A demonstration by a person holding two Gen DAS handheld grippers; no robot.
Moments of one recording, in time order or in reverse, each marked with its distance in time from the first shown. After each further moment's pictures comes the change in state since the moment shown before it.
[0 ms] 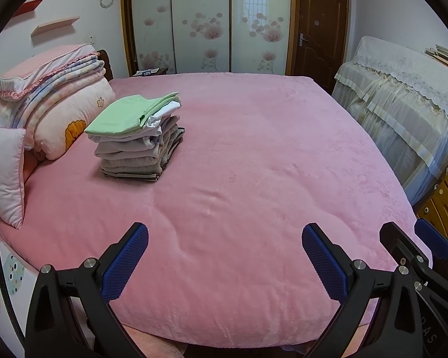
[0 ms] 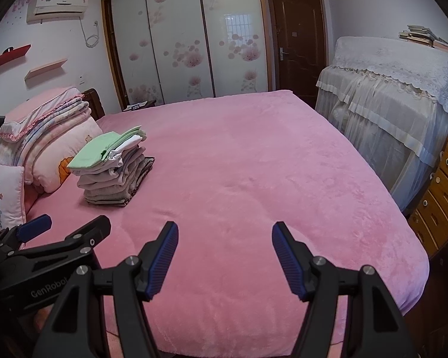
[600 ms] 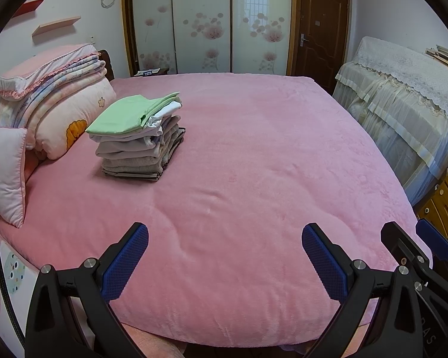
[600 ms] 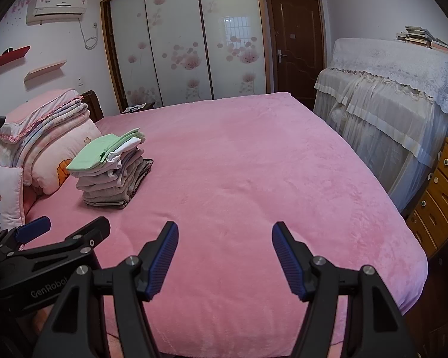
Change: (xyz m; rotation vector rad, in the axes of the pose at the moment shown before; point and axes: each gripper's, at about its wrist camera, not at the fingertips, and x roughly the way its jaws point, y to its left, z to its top) left arm -0.003 -0.003 -0.002 -0.001 0.001 0.007; right arm -0.003 0.004 0.000 0.005 -0.008 -0.011
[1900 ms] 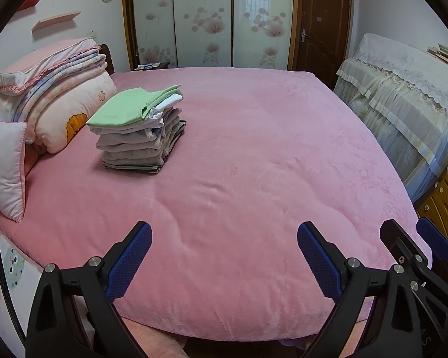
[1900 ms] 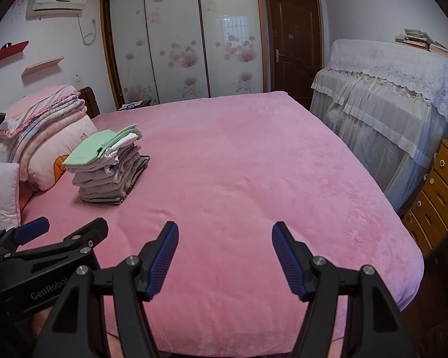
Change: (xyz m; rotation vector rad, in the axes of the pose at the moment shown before) left arm 0.000 0.001 -0.006 -0.009 0.029 -0.002; right arm 0.000 0.007 -0.006 -0.001 0.002 -0.025
